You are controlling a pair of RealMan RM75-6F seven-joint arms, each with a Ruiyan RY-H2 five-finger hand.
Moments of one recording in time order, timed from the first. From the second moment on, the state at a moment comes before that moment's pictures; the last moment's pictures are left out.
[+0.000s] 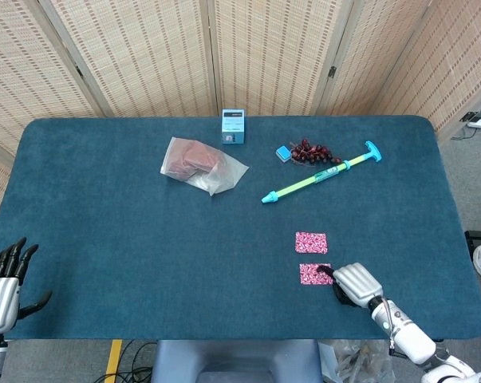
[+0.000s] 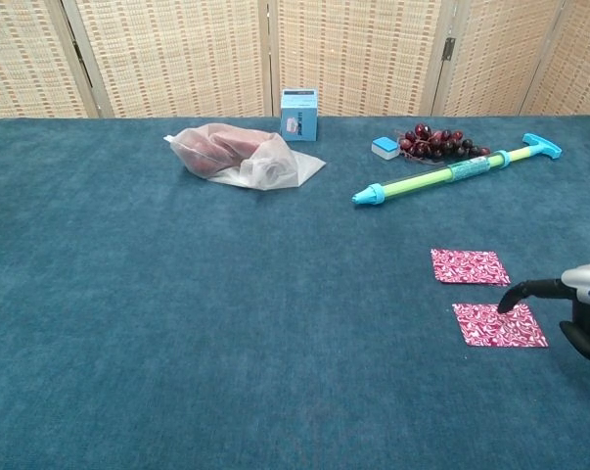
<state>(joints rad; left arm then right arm) -0.06 -1.24 -0.04 -1.47 1.49 1.52 0.03 0.47 -1.30 -0.08 -1.55 -1.43 0.89 -0.08</state>
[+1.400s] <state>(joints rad) -0.05 -1.25 -0.05 -1.47 1.48 1.51 0.03 0.55 -1.37 0.00 -1.39 -1.23 0.78 -0.11</state>
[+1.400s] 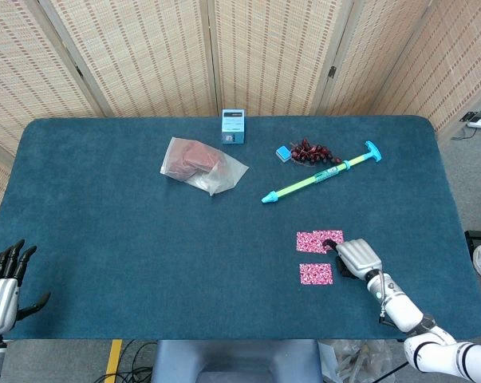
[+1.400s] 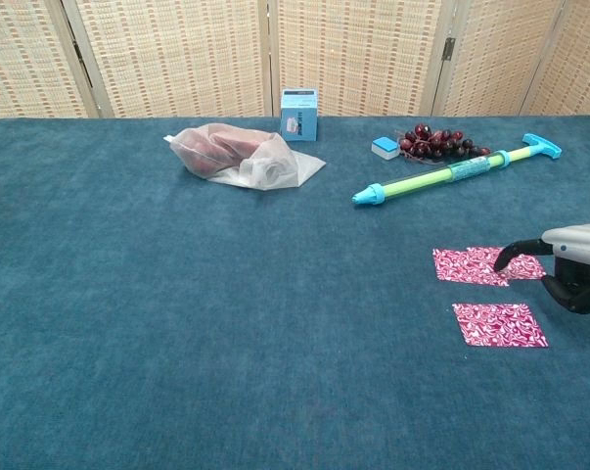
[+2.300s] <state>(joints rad) -0.06 -1.24 -0.05 -1.48 1.48 1.51 0.05 0.54 -1.37 0.00 -1.37 -1.25 0.78 -0.09</state>
